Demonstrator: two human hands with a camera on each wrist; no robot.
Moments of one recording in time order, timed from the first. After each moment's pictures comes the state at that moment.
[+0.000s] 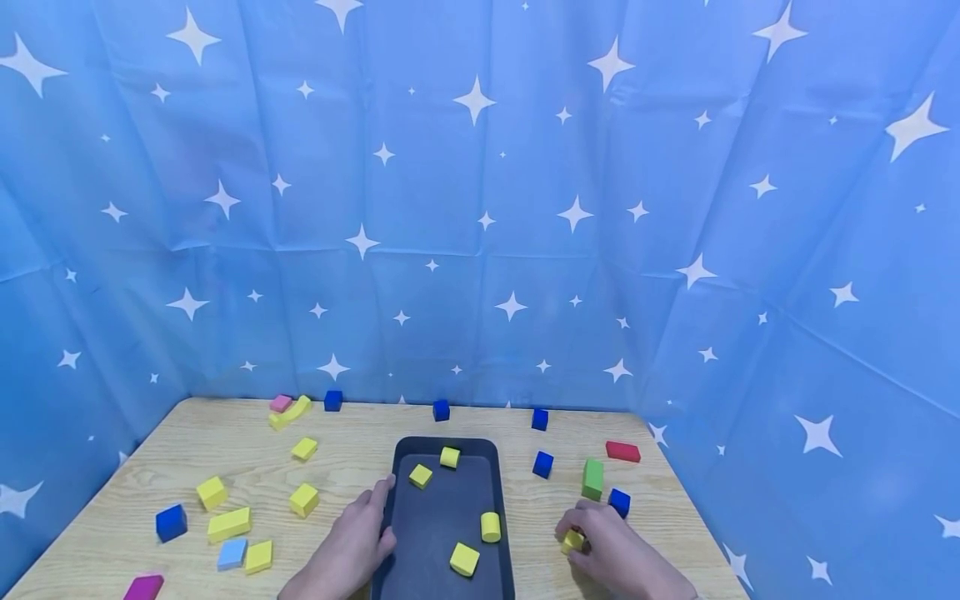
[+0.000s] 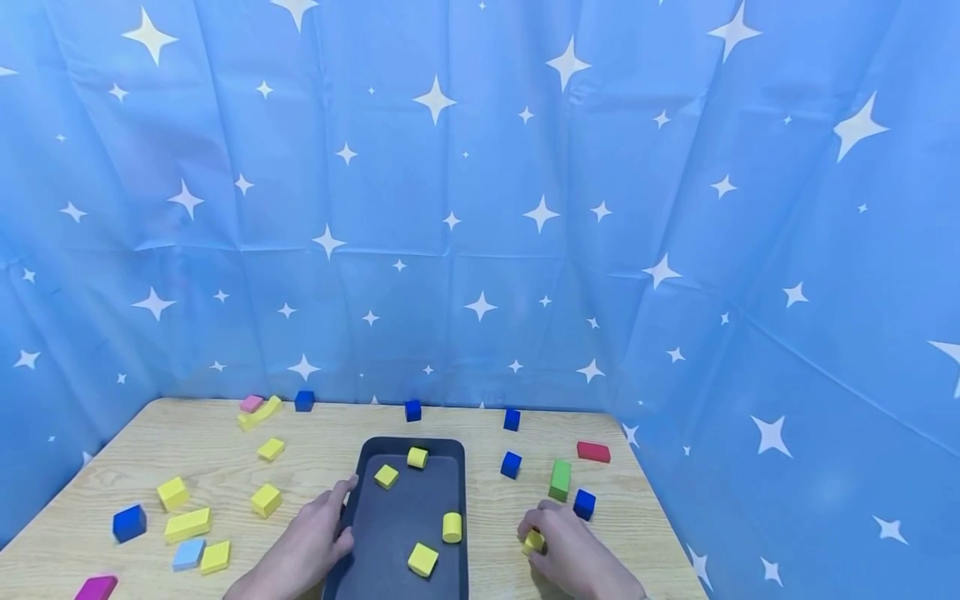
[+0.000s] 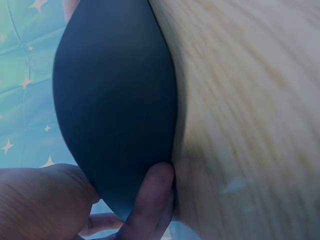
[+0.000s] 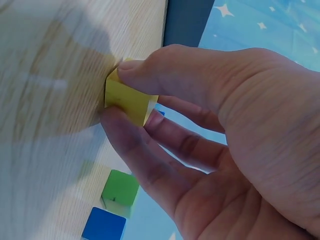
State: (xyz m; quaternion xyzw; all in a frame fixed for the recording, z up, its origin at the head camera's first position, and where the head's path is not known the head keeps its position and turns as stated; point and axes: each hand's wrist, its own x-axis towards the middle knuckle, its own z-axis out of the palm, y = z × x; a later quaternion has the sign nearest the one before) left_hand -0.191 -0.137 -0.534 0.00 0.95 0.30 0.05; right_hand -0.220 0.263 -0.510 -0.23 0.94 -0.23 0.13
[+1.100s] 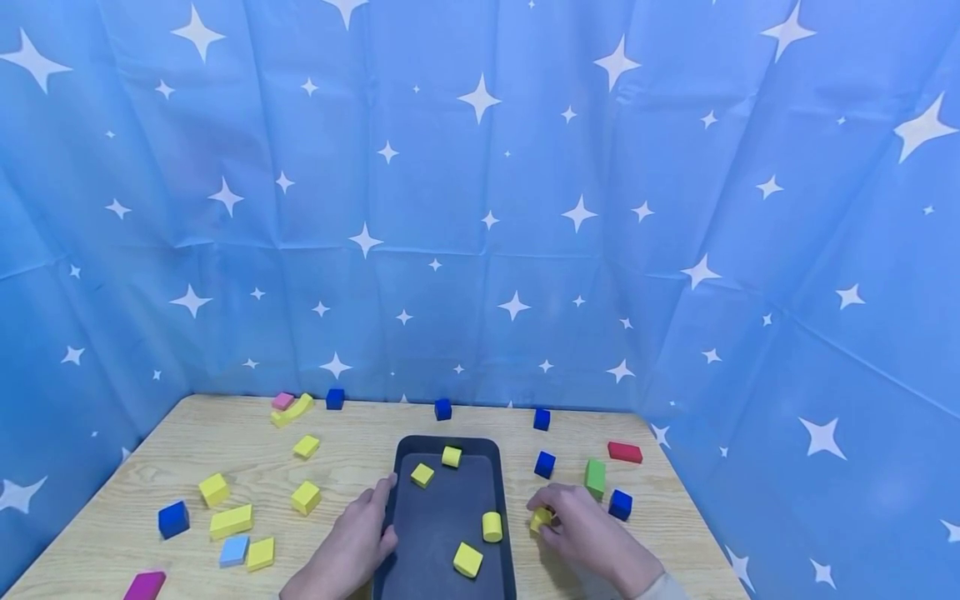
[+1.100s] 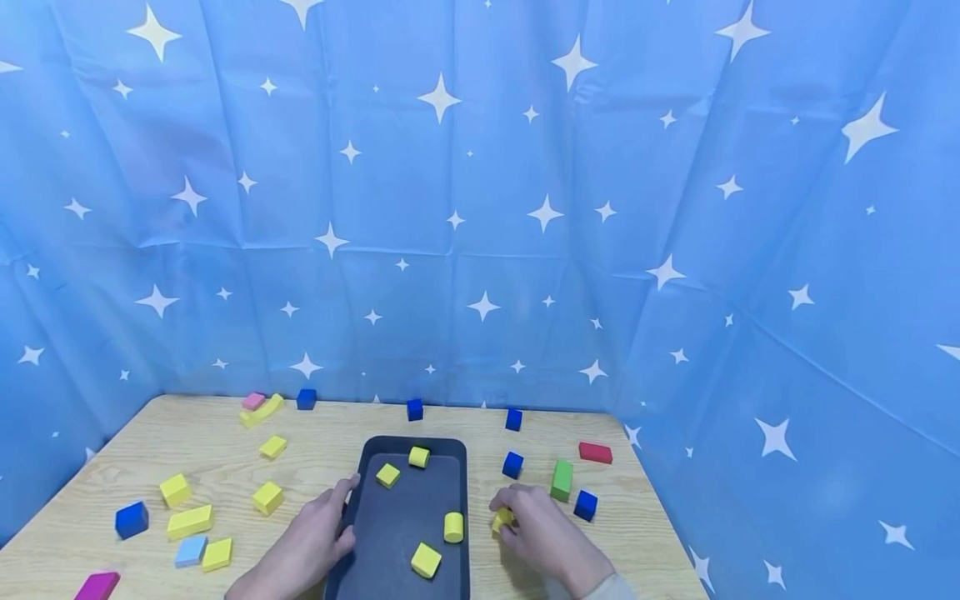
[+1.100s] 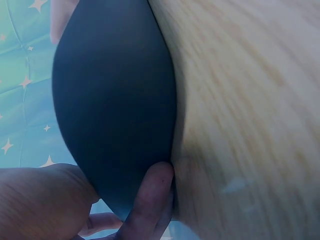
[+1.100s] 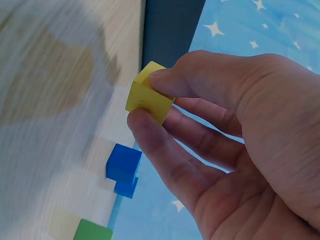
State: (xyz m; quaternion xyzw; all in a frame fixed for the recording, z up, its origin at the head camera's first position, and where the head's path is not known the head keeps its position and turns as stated) left_hand -0.192 -0.138 -0.535 0.00 0.95 0.31 0.05; right_hand -0.232 0.218 -0.500 -0.28 0.93 -0.23 0.06
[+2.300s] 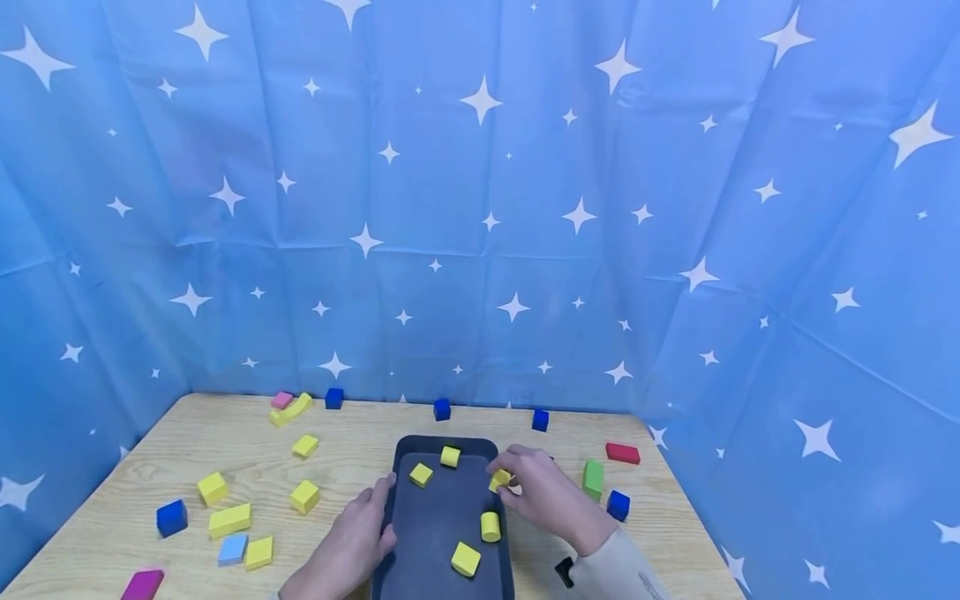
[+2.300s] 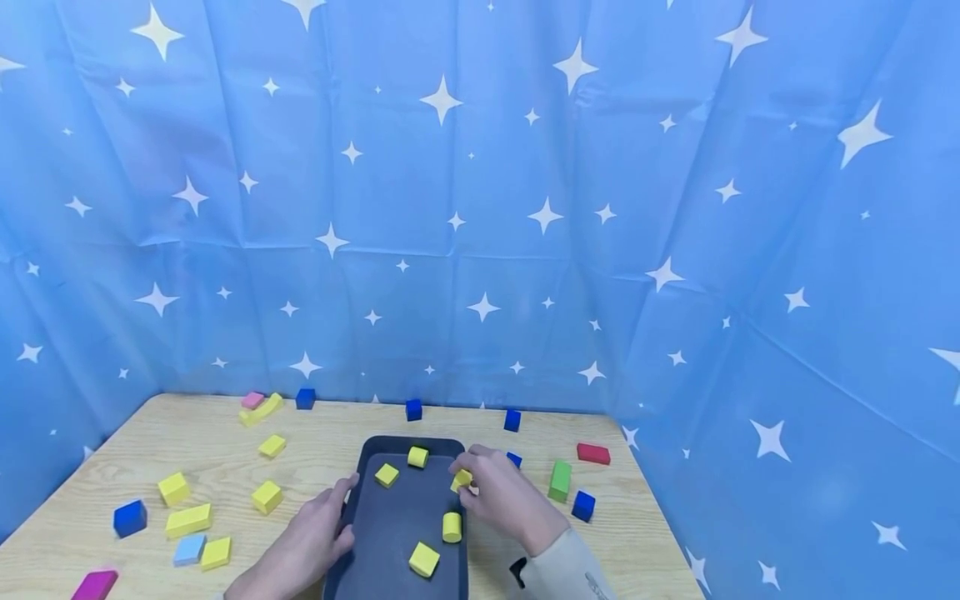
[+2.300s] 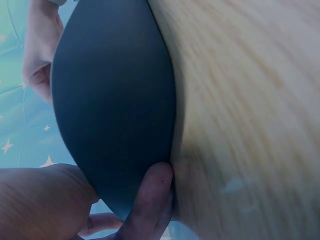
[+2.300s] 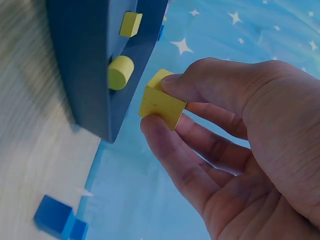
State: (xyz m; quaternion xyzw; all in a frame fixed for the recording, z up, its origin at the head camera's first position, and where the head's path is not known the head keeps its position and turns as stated) left_hand -0.192 -0.138 -0.536 0.00 0.95 0.31 0.05; right_hand -0.250 0.164 -0.470 -0.35 0.91 -0.21 -0.02
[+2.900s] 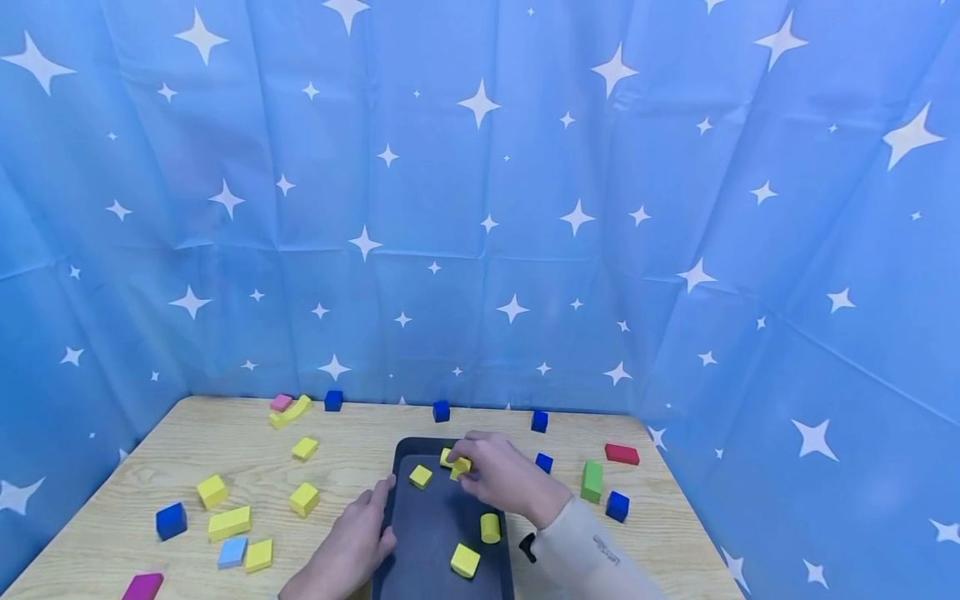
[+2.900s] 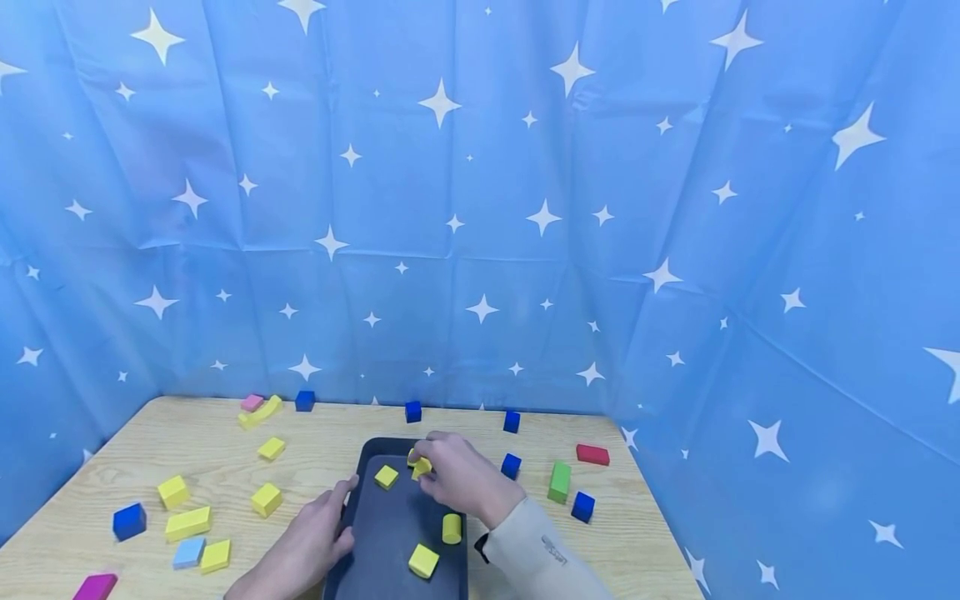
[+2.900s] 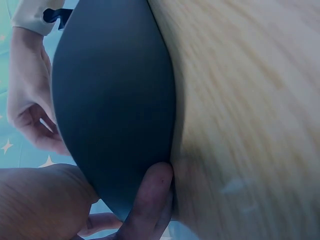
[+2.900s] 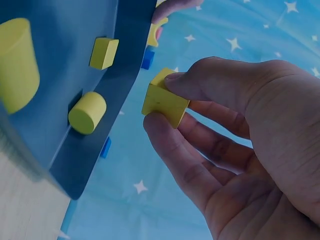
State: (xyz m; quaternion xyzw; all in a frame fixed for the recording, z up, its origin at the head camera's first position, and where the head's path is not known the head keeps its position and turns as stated) left_hand -0.192 -0.136 -0.533 -0.01 0.95 0.31 0.06; right_hand -0.266 0.110 -0.454 -0.40 0.90 -0.19 0.01
